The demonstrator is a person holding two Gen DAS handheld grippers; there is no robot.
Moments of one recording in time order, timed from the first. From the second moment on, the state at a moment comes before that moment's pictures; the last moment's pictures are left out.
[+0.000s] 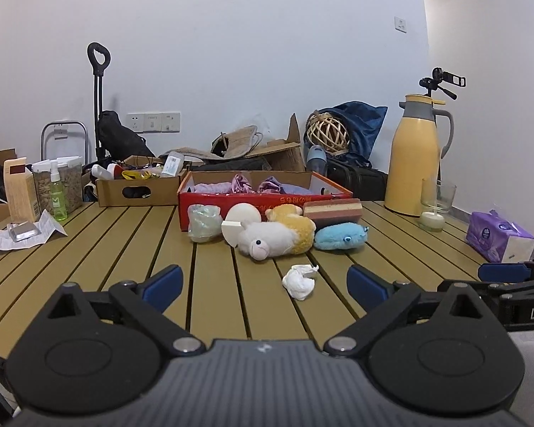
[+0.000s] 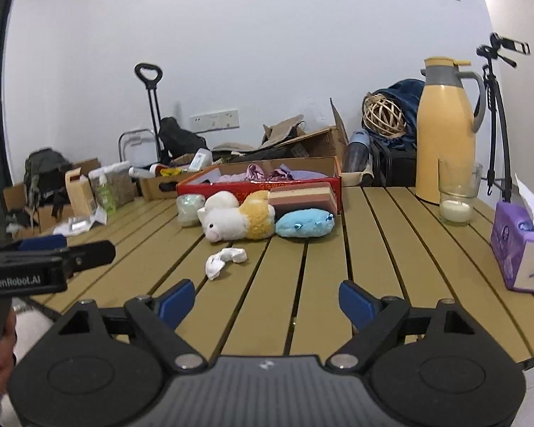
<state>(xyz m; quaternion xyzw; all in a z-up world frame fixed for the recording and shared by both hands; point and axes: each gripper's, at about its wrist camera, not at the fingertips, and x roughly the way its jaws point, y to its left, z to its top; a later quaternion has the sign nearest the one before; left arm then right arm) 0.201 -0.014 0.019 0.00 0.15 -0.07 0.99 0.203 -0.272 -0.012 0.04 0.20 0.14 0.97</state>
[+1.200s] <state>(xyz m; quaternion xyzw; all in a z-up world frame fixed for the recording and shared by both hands) 0.427 0.021 -0.021 -0.17 0.29 -0.17 0.93 0.465 -0.203 -0.037 0.14 0.26 0.18 0.94</state>
